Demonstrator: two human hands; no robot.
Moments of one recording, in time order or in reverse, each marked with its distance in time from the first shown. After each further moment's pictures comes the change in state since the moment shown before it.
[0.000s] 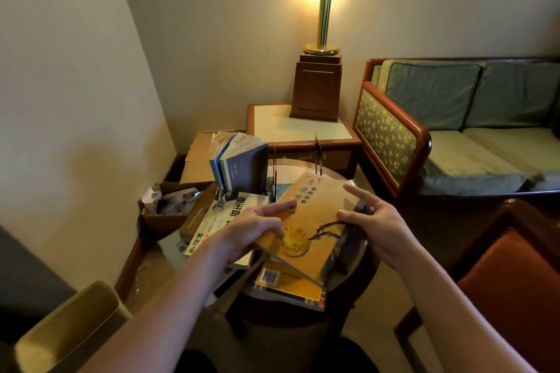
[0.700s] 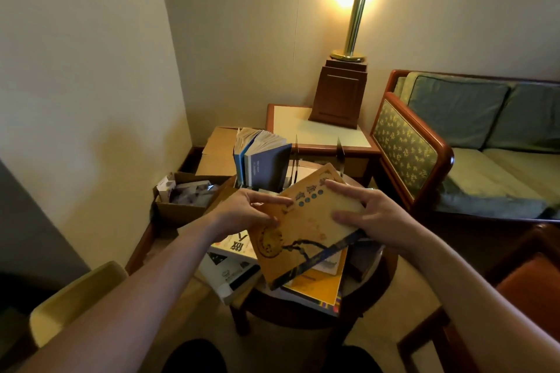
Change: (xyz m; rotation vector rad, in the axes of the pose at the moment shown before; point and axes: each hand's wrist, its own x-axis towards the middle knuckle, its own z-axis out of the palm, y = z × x) left_hand -0.022 0.002 -0.068 0.330 0.115 0.151; right_hand 0.008 -0.036 0.044 -0.452 -0.385 -0.099
